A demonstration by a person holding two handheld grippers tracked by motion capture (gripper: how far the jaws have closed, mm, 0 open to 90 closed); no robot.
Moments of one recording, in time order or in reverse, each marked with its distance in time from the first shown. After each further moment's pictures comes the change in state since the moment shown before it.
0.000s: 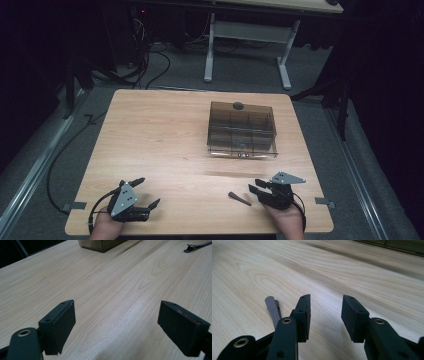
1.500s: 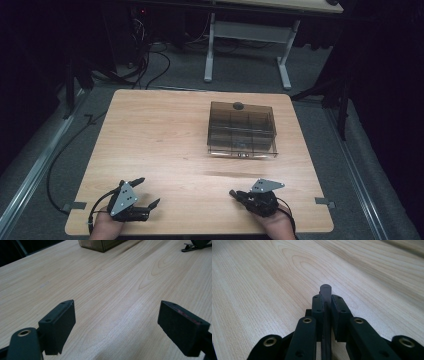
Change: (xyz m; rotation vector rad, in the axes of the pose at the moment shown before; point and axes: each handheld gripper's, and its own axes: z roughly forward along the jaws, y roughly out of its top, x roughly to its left) left arm 0.001 0.000 0.000 -0.002 -0.004 -0.008; right arm 0.043 0.003 0.019 0.096 0.105 -0.153
